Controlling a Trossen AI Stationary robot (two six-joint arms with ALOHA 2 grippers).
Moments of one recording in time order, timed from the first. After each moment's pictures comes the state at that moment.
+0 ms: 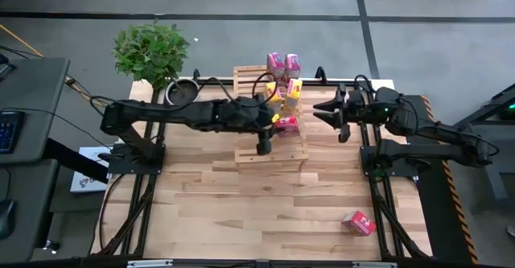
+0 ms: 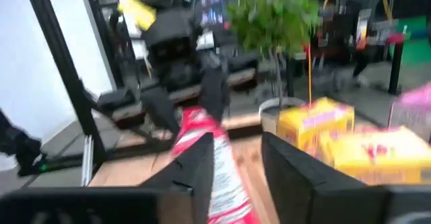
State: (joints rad) left arm 0.01 1.66 1.53 -0.33 -0.18 0.04; right arm -0.32 0.69 0.66 0.08 -0.26 0.13
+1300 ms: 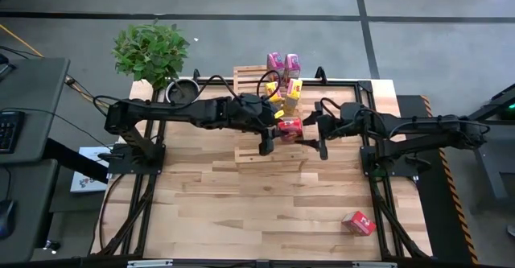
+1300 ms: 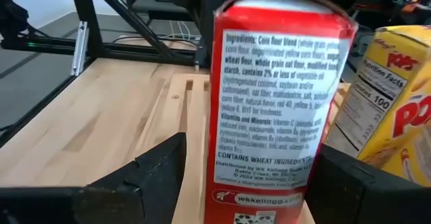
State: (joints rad) left arm 0.05 1.70 1.53 -0.29 -0.03 -0.02; right arm -0.12 0.94 0.66 0.02 -0.14 -0.14
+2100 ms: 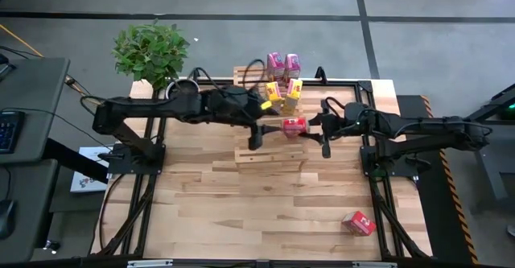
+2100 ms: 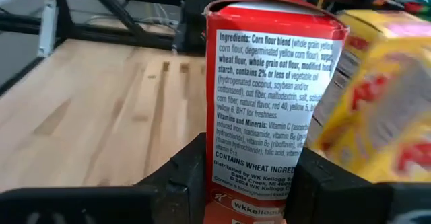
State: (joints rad) left arm 0.05 1.58 1.53 -0.35 -0.04 0.02; right arm -0.12 0.88 0.66 -0.08 -0.05 -0.18
